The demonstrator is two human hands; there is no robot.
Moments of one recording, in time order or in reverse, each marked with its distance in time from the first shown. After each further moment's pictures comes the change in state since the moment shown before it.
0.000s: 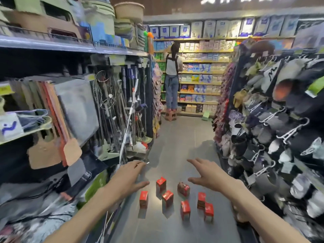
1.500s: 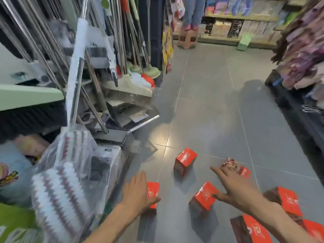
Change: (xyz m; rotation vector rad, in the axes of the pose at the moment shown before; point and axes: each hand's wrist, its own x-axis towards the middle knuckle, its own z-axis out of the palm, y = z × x) left_hand 0.383 -0.459 0.898 -0.161 -0.415 -0.422; right_hand 0.621 0.222 0.802 0.064 -0.316 0.134
